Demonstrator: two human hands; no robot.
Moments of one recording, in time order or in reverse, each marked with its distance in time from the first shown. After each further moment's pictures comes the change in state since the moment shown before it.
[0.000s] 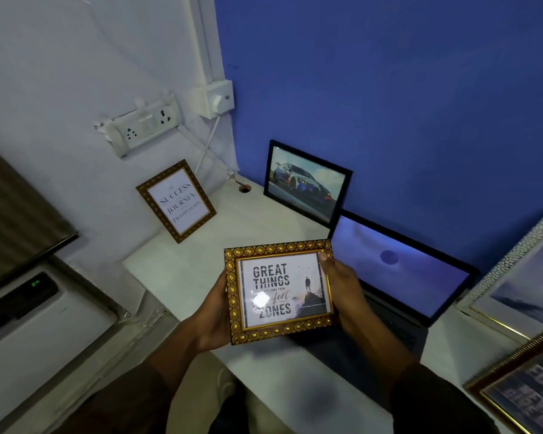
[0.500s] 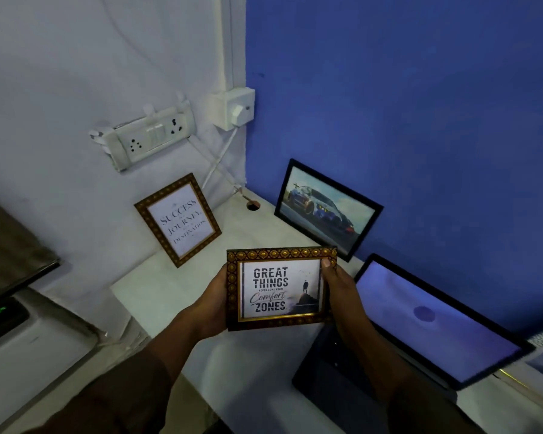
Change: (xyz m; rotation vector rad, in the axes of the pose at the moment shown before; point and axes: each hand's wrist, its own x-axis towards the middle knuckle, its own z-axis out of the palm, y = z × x) left_hand 0.066 0.119 -0.060 0.068 0.146 0.070; right_hand 0.111 -0.025 0.073 -0.141 0.038 0.000
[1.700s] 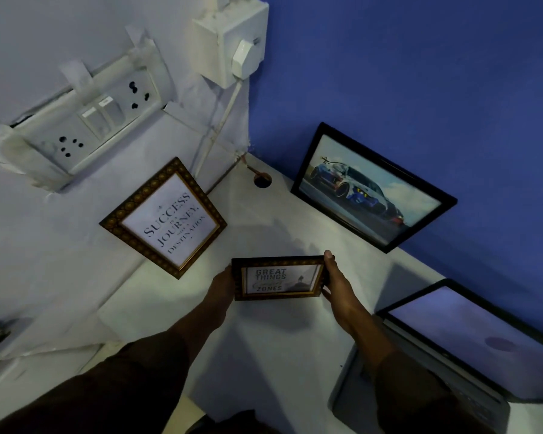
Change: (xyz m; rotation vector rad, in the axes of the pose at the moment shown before) left_hand 0.163 0.039 -0.115 0.335 0.497 -0.190; right_hand 0.156 0.041 0.086 0.035 0.002 0.383
